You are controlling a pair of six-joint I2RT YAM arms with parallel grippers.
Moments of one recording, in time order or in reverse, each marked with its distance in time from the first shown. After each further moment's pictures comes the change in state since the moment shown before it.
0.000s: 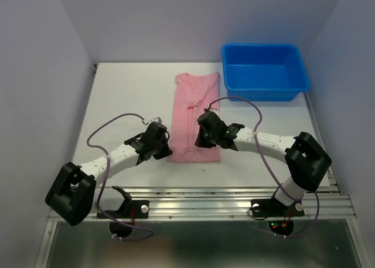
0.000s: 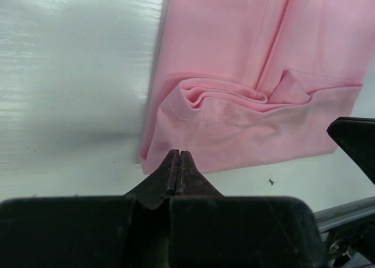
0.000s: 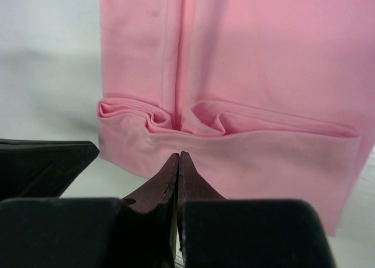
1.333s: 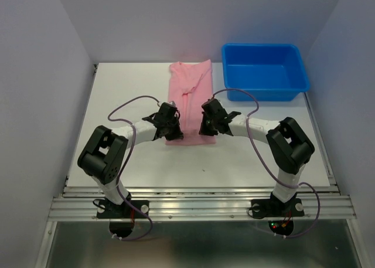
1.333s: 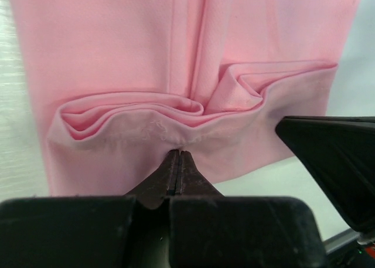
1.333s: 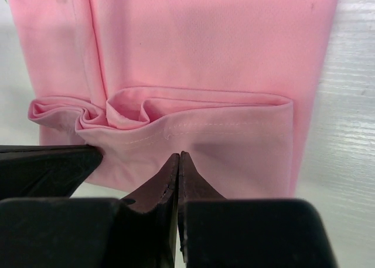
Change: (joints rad) left arm 0.072 0.445 0.304 0.146 0.121 0.122; right arm -0.173 0.231 0.134 0.059 -0.074 -0.090
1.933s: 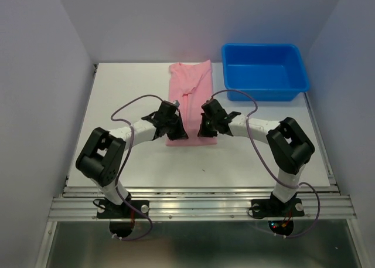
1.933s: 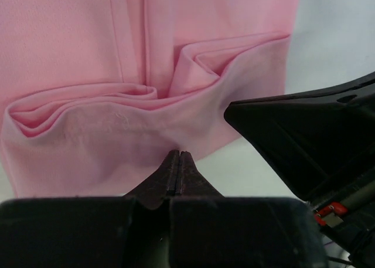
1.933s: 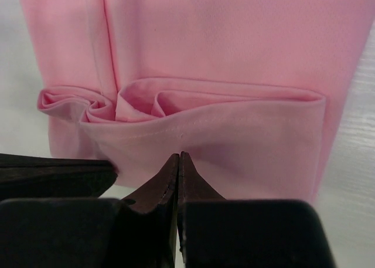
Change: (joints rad) left arm -0.002 -0.045 0.019 -0.022 0.124 0.013; right arm 0.002 -0.020 -0.006 -0.016 -0.047 -0.005
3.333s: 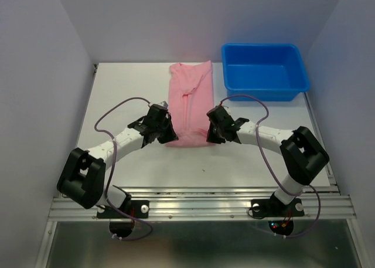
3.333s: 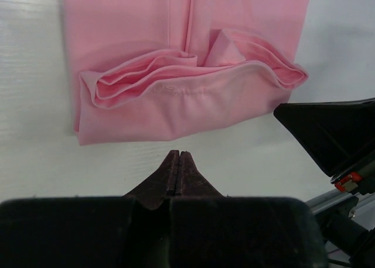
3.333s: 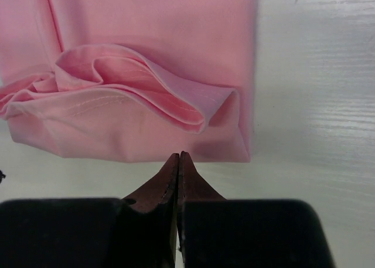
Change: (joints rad) left arm 0.022 -0.242 -0.098 -0.124 -0.114 -0.023; right arm 0.025 -0.154 -0.137 -0.072 0.123 0.061
